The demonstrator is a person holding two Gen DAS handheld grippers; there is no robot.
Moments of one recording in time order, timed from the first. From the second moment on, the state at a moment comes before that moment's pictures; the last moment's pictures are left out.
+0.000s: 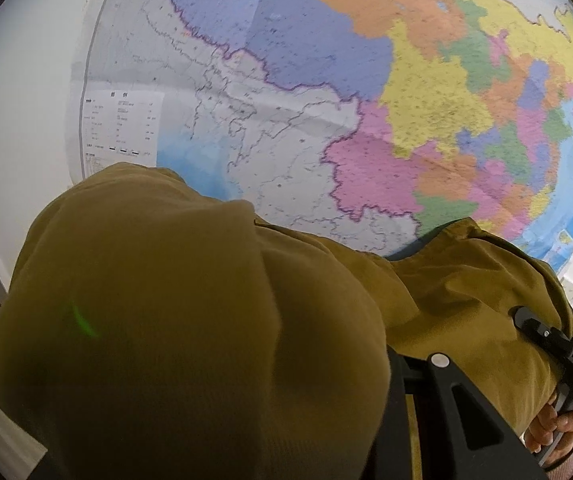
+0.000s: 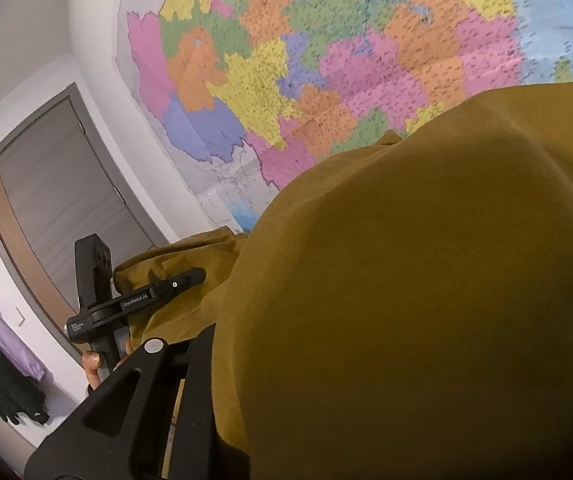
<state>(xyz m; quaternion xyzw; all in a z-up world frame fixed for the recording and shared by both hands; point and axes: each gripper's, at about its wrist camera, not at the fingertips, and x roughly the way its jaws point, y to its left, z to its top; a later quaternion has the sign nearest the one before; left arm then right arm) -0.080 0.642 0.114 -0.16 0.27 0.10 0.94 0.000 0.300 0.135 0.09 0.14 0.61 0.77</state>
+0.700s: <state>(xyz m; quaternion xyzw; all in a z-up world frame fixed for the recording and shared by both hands) -0.056 0.685 0.002 -0.17 0.37 0.16 0.90 0.026 0.316 0.026 0.07 0.28 0.62 0.73</state>
